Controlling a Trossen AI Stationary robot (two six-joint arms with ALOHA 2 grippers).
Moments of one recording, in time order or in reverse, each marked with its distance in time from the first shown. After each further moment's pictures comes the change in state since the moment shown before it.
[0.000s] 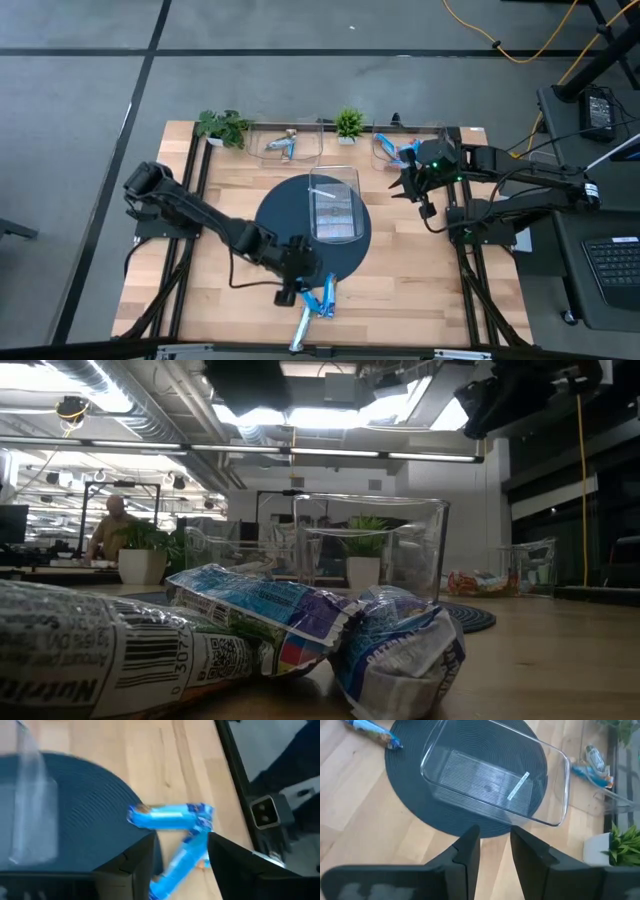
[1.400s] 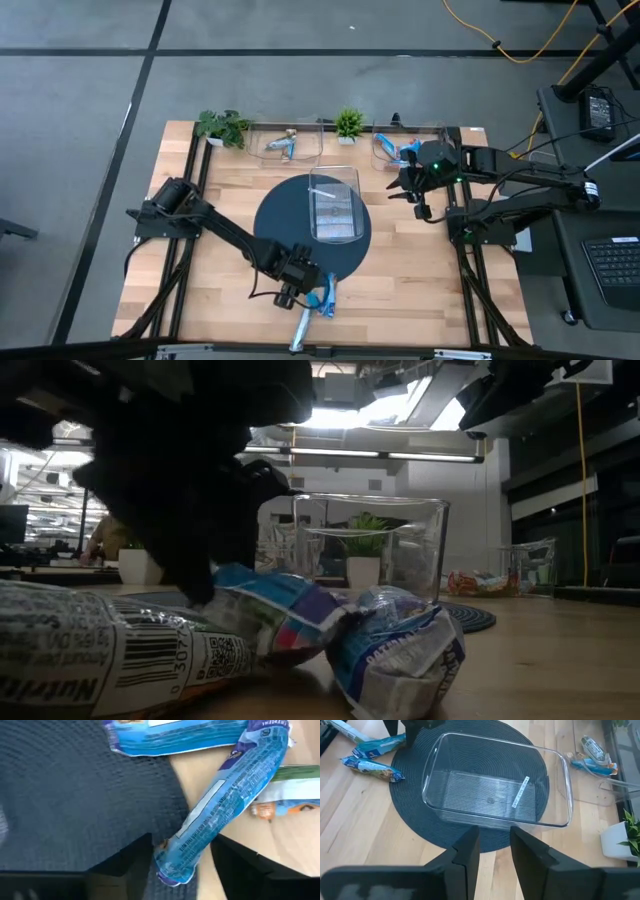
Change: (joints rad) left arm -0.011 0.254 -0.001 -0.063 -0.018 0.166; right arm 0.026 0.000 -0.001 0.053 0.001 0.227
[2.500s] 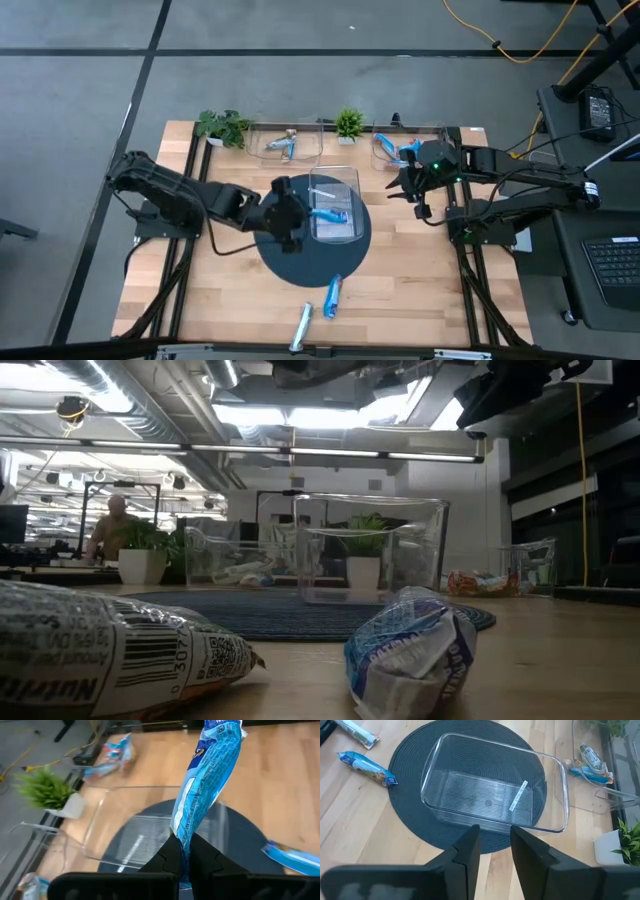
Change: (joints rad) left arm 0.132 -0.445 0.122 -0.207 -0.466 -0.082; right arm 0.000 0.000 0.000 0.013 0.001 -0.052
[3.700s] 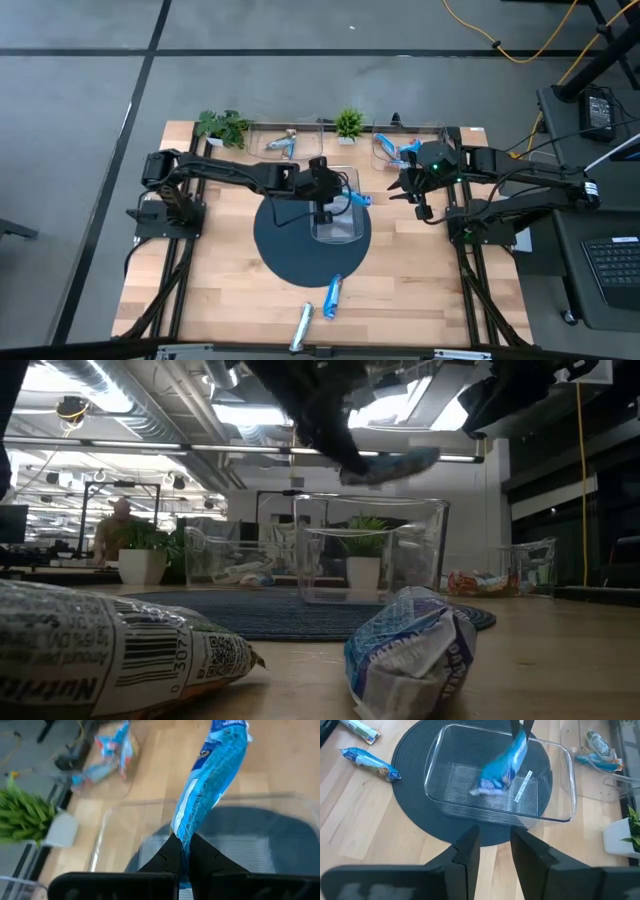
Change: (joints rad) left arm 0.343 0.251 0.000 0.303 0.293 0.327; right arm 0.000 0.000 0.000 -0.040 -0.002 0.034
